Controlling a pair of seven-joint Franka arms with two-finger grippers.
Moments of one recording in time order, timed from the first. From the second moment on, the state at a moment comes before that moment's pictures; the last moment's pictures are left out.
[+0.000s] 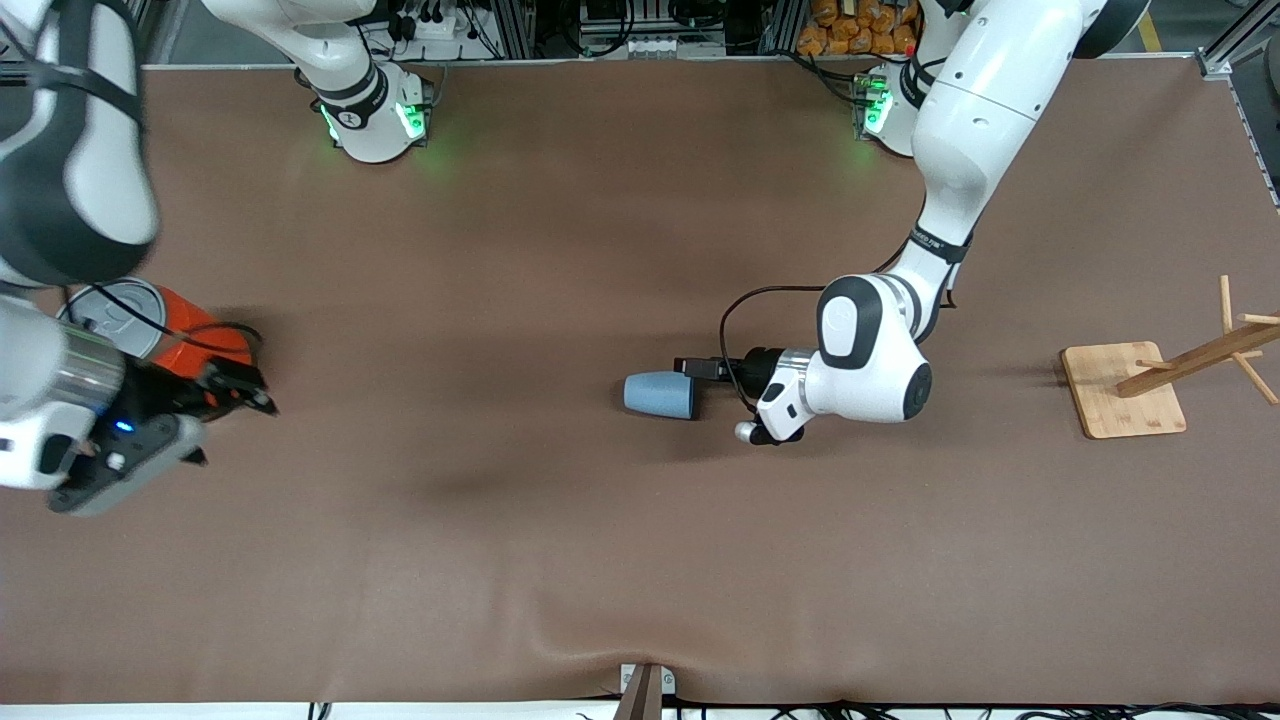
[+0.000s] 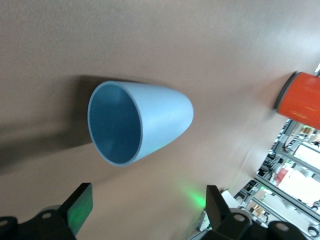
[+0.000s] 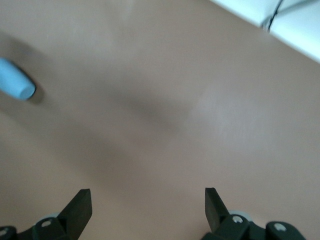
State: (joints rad) left arm -0.35 0.69 -0.13 -1.67 -1.01 2.11 0.13; right arm 0.03 0.46 0.00 -1.14 0.17 1.55 -0.53
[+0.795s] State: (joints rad) left arm -0.42 0.74 -0.13 -1.71 -1.29 2.36 0.32; right arm -0.03 0.10 0.02 -1.31 0.11 1.32 0.20
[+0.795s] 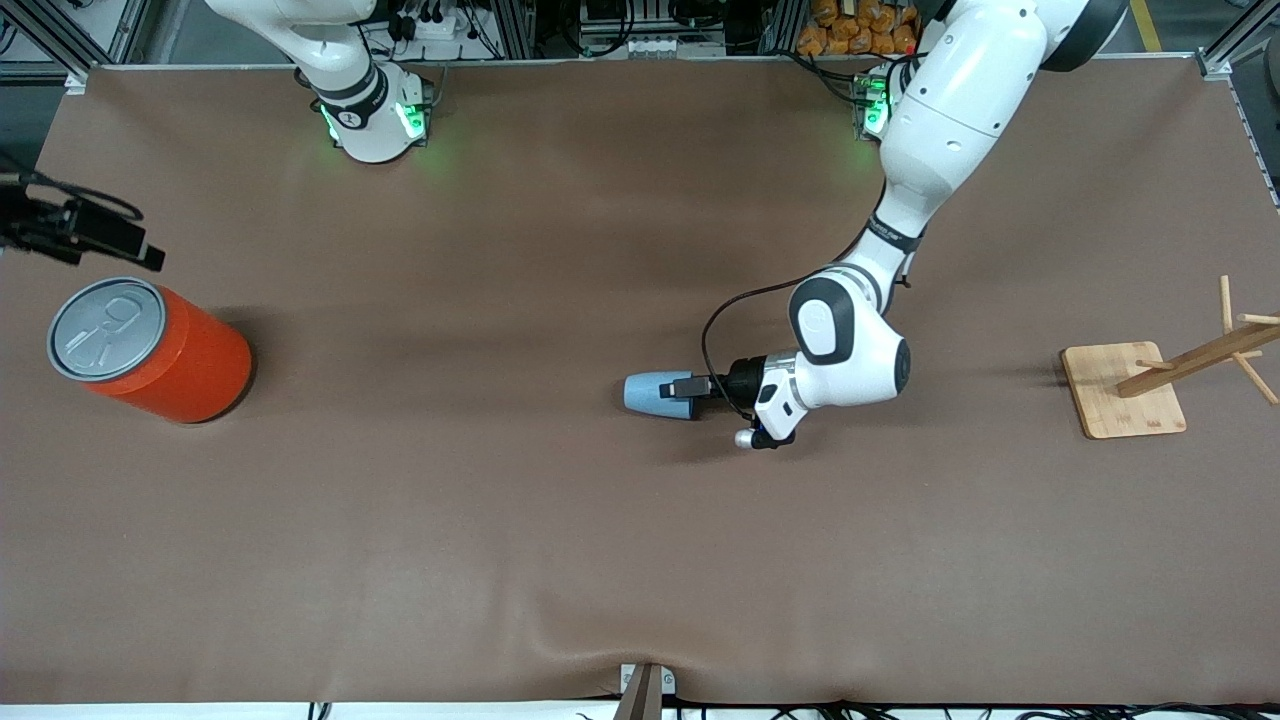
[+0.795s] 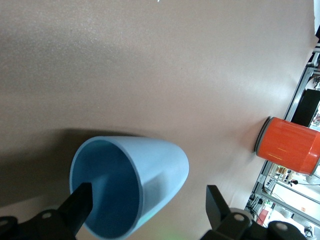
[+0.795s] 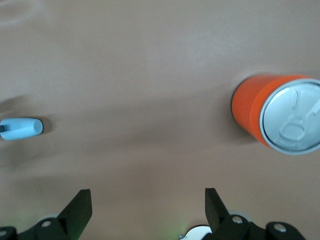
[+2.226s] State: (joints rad) left arm -0.44 0.74 -0.13 -1.71 -1.43 2.42 0.39; right arm -0.04 -0.05 0.01 -1.44 0.10 1.40 0.18
